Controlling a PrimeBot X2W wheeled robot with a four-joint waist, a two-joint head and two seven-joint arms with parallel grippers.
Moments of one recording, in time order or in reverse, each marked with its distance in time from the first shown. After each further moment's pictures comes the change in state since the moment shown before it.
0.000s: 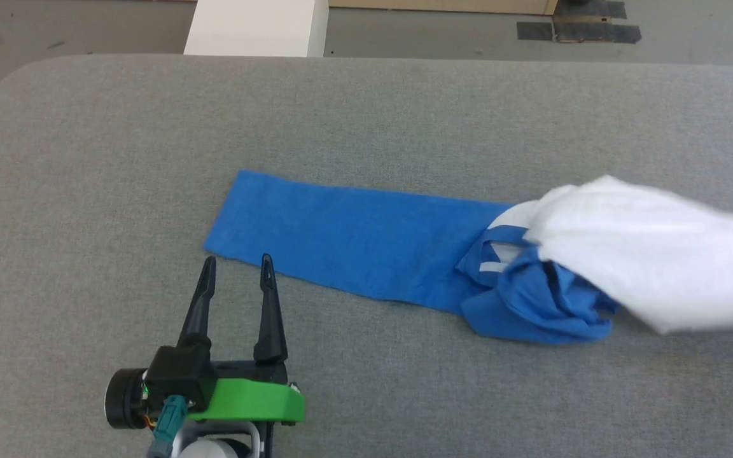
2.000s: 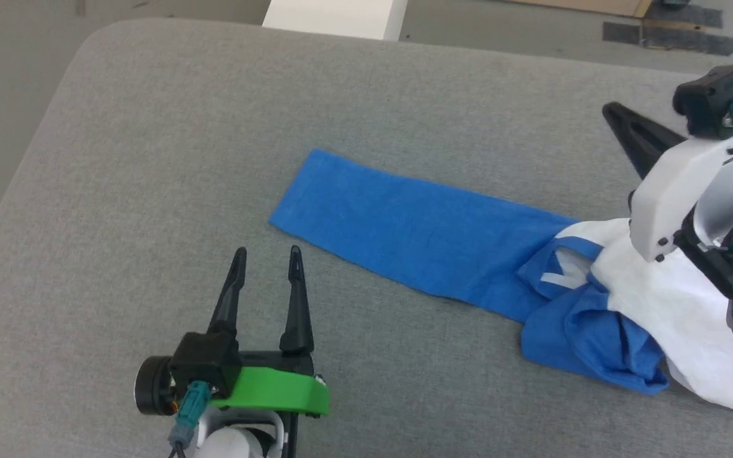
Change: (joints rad) left arm -0.050 -0.001 -0.080 0.033 -0.064 0.022 0.000; right arm -0.402 0.026 0.619 -0.242 0.173 0.000 0.243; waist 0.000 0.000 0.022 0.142
